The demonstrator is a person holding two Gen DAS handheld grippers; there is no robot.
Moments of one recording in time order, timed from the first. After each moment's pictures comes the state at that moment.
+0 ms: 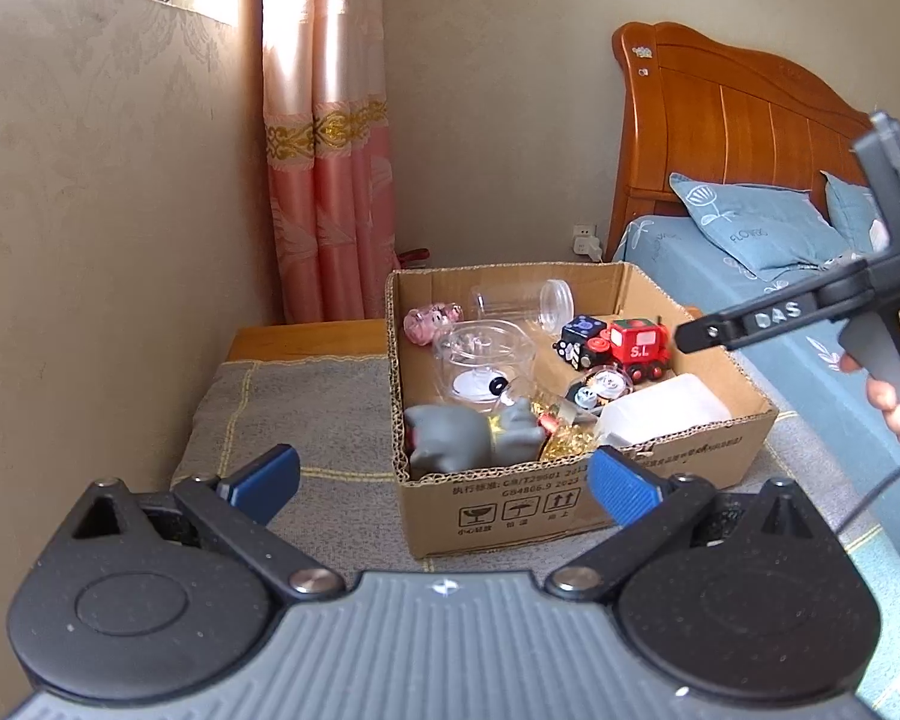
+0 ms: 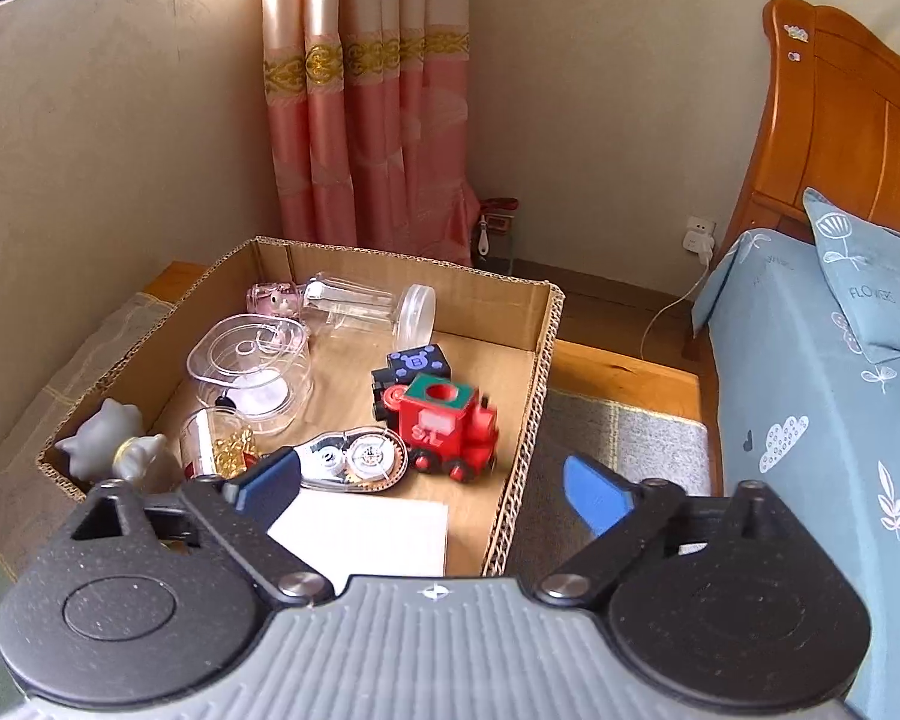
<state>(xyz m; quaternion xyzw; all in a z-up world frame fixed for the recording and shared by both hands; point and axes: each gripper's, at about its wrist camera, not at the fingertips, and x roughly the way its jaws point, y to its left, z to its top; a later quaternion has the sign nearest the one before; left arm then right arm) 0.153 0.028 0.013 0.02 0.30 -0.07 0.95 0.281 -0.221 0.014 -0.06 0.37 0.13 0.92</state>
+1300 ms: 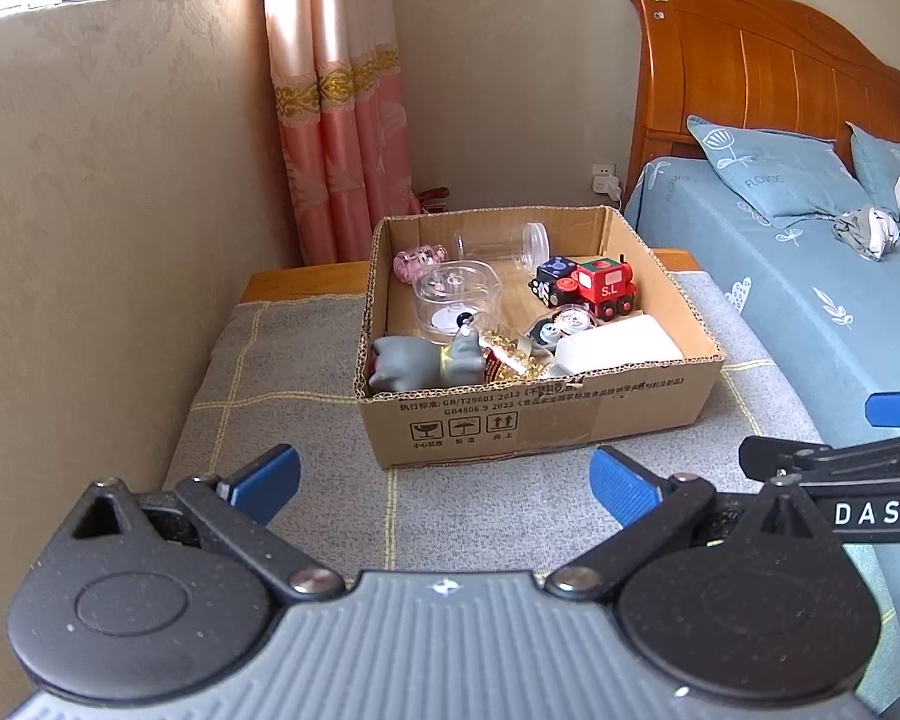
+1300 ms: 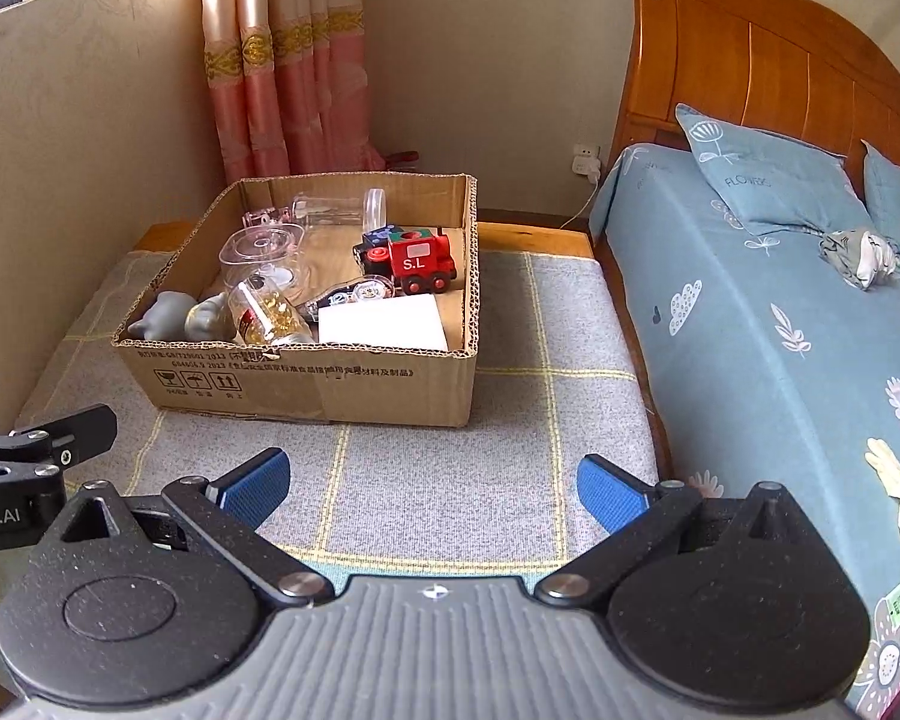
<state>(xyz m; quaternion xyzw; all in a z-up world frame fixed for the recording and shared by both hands) 0.115 -0.014 0.038 0.03 0.36 -0.03 0.93 0.129 -0.210 0.031 -0.02 0.40 0.02 0.91</state>
